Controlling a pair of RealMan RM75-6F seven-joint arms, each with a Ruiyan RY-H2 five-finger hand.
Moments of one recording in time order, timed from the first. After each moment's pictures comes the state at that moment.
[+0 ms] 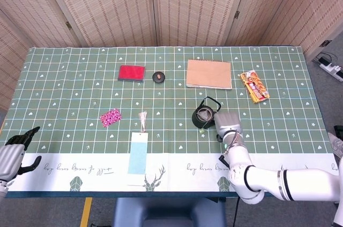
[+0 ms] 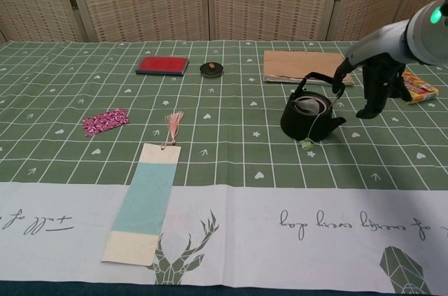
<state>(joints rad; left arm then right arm) -0.20 -1.01 -0.01 -1.59 1.42 1.25 -0.12 1.11 -1.27 0.34 -1.97 0.26 1.20 -1.18</state>
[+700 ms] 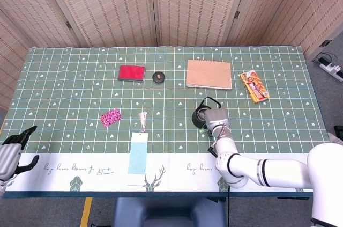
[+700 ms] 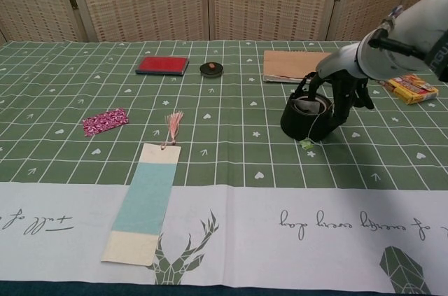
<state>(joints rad) -0.20 -1.01 -0.02 -1.58 1.41 1.24 -0.14 1.20 -1.42 0.27 -1.71 0.28 1.05 -1.18</state>
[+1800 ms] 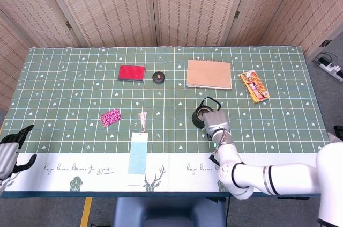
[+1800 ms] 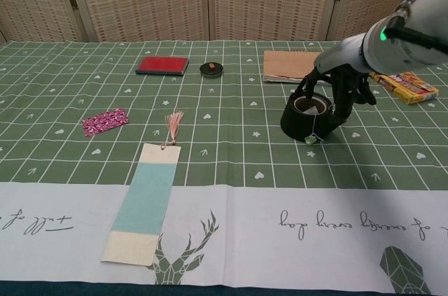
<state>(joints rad) -0.20 -1.01 -0.03 -1.58 1.39 1.24 -0.12 1.19 -1.31 0.27 -1.95 0.19 1.16 -1.11</state>
